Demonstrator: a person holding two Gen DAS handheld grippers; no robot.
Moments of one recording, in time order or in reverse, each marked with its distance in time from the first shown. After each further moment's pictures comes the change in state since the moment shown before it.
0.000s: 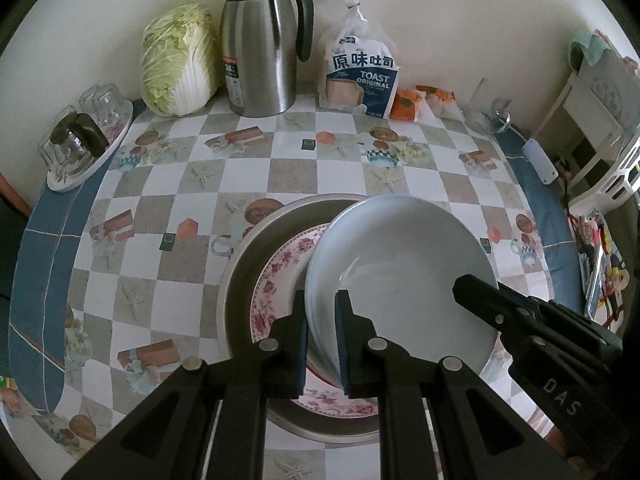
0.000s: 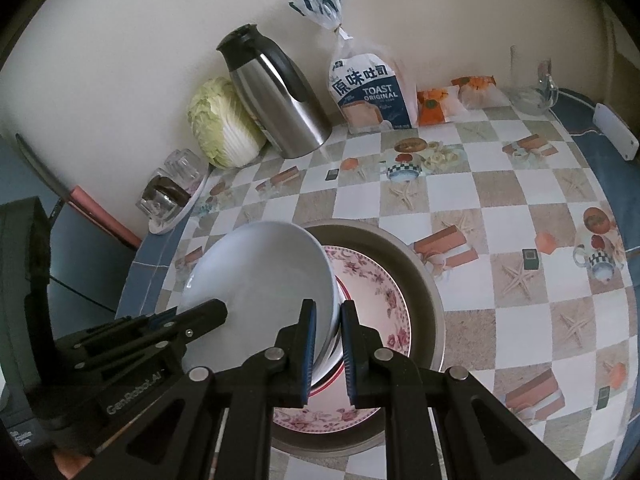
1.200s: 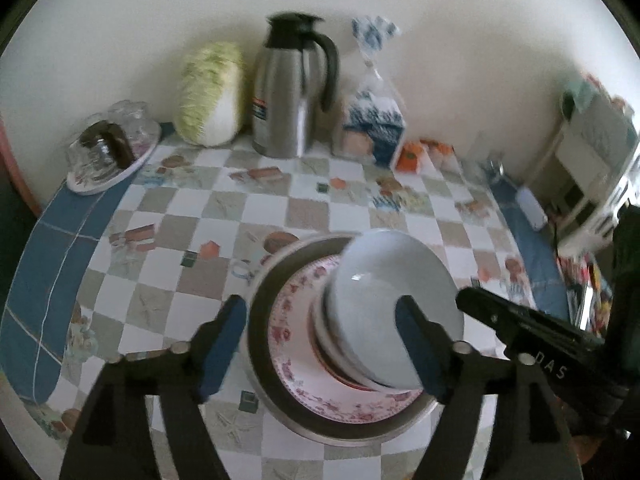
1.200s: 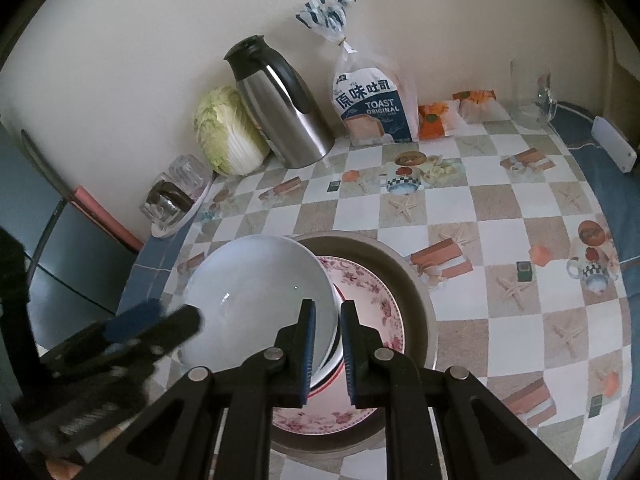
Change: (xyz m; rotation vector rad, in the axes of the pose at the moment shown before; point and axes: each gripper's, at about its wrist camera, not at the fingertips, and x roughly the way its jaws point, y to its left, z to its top) left arm -0.041 0.025 -0.026 -0.094 -0.208 -0.014; right arm -0.011 0.001 0.000 -0.027 -0.039 -0.007
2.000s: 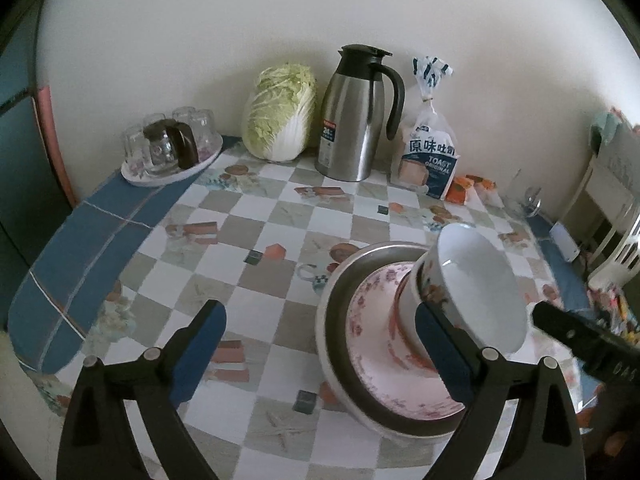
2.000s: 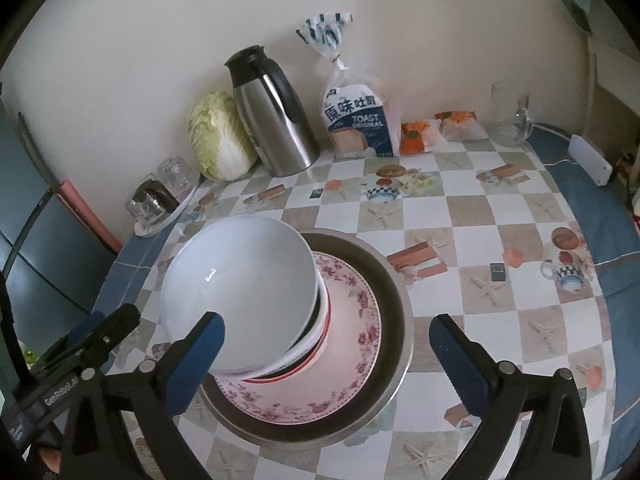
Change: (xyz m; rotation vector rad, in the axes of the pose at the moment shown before) left arm -0.013 0.047 -0.047 -0.064 -0.153 0.132; right arm -0.014 0.002 -0.030 -0.048 -0.096 -0.089
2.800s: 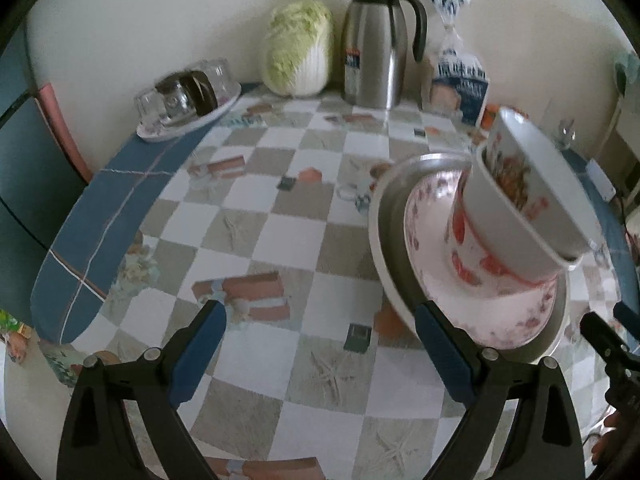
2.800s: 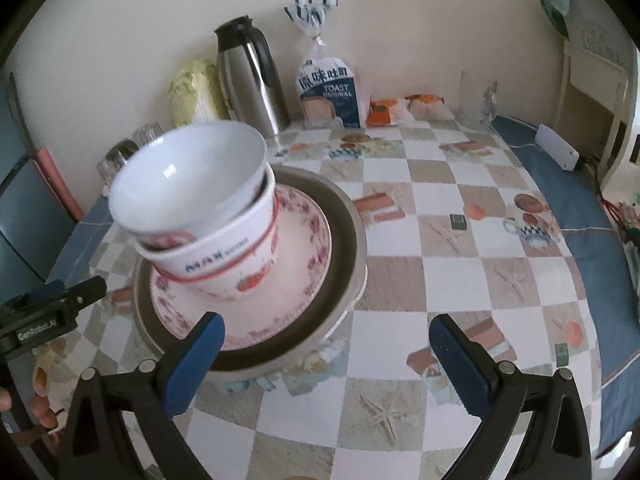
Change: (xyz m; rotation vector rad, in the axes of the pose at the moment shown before) left arm 0.033 0.015 -0.047 0.065 0.190 0.106; right arm 0.004 -0.018 -0.075 -0.076 0.006 -0.140
